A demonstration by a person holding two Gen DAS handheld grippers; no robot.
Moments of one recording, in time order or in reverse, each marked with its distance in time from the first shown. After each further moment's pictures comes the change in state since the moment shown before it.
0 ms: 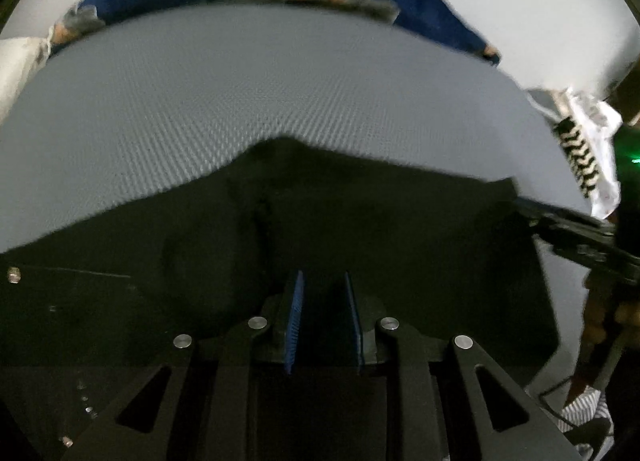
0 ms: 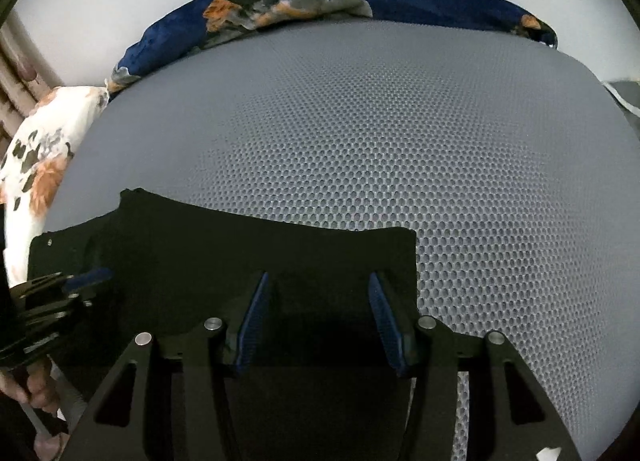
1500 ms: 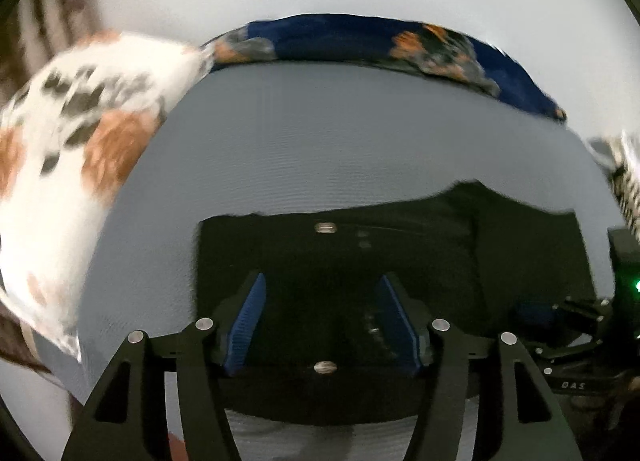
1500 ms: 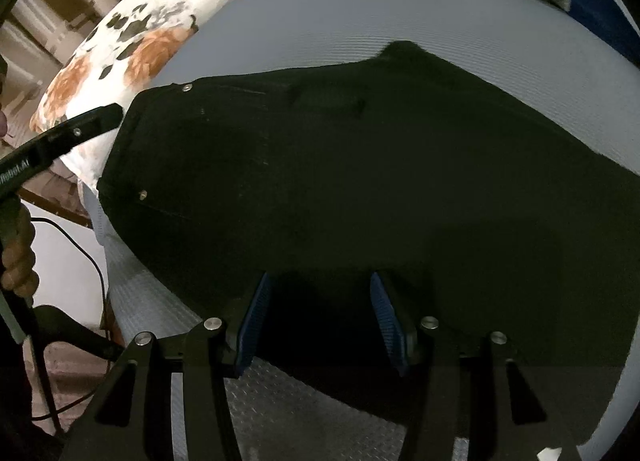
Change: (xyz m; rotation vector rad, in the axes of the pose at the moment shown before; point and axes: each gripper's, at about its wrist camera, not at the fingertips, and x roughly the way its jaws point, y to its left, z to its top) left arm -0.152 0.148 -0.065 -0.136 -0.193 0.255; right arm 0.011 0.188 -0.061 -0.266 0.215 0.254
